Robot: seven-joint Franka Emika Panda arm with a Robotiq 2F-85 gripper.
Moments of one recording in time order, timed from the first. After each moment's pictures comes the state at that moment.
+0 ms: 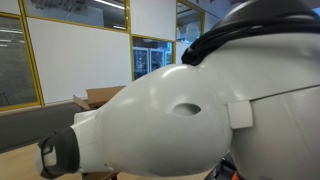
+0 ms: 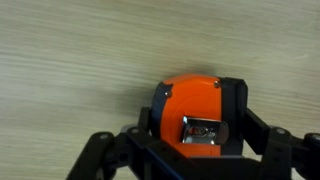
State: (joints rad) arm -1.42 -1.17 2.01 -1.87 1.33 1.94 -0.18
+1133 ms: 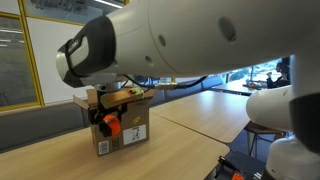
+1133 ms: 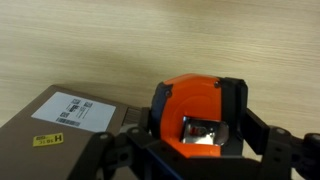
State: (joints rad) arm -1.18 -1.08 1.49 -2.06 1.08 1.96 -0.18
